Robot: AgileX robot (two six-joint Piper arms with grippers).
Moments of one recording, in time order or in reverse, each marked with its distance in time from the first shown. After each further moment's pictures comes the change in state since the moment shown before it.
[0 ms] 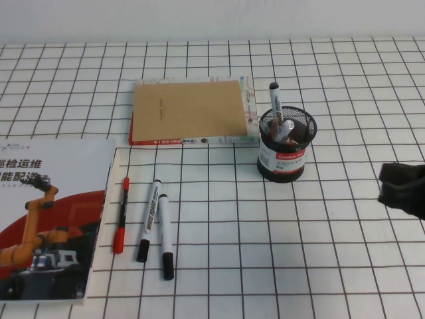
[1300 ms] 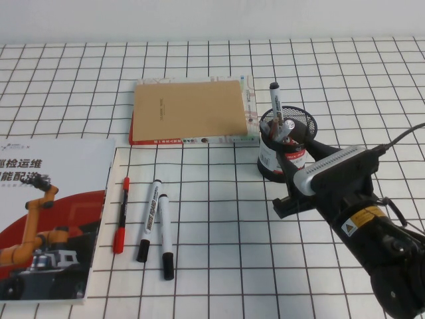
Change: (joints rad) right arm 0.291 0.770 -0.025 -0.436 -1.226 0.073; left arm 0.000 0.000 0.000 0.000 0.000 0.000
